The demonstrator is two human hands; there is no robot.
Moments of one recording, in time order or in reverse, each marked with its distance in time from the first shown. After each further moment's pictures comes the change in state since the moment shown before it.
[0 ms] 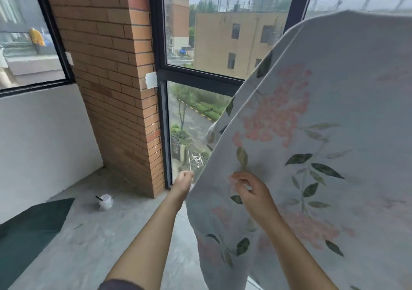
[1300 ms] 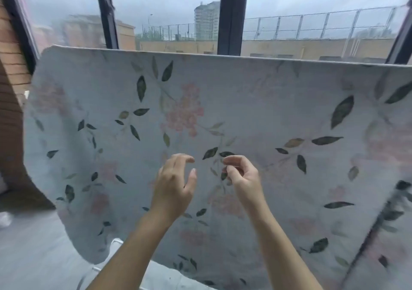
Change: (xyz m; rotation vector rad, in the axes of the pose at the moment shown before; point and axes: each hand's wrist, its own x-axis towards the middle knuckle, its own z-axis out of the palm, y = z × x) left_hand -0.593 0.065 0.579 0.501 0.146 1.056; right_hand -0.424 0.097 -0.654 0.159 0.355 -0.178
